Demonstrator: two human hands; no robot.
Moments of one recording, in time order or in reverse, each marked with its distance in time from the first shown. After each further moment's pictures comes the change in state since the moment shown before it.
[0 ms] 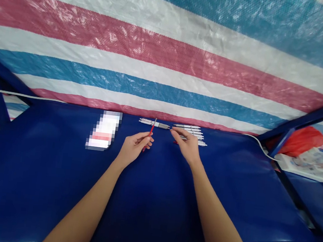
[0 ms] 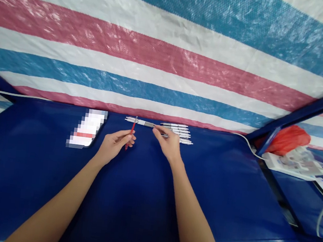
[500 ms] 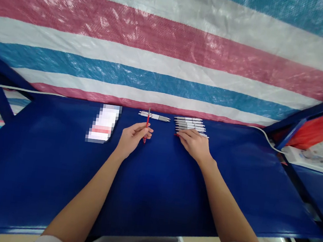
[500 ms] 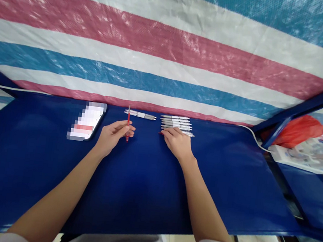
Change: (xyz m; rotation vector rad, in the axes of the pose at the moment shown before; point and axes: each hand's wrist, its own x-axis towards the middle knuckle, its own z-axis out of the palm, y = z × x) left_hand 0.003 -0.004 0.002 -0.096 0.039 0.015; right_hand -0.015 0.034 -0.042 -0.972 -0.140 -0.565
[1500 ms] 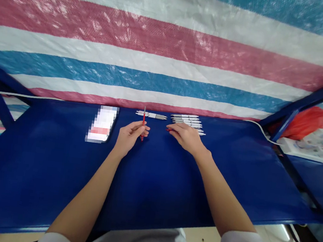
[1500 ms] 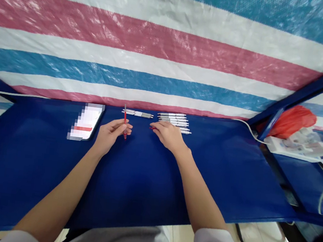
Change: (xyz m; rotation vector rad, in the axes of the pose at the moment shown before) left_hand -0.001 0.007 0.001 0.038 0.016 0.000; right_hand 0.025 -0.017 -0.024 0.310 -0.156 0.062
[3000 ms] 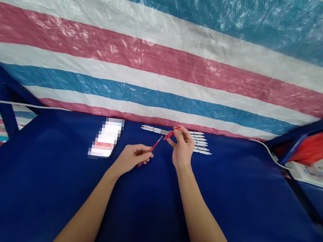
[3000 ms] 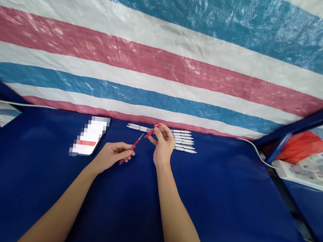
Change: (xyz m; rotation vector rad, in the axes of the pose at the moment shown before) left_hand -0.001 0.001 -0.026 0.128 -0.264 -0.137; right_hand 0.060 -0.054 0.038 1.553 0.745 0.682
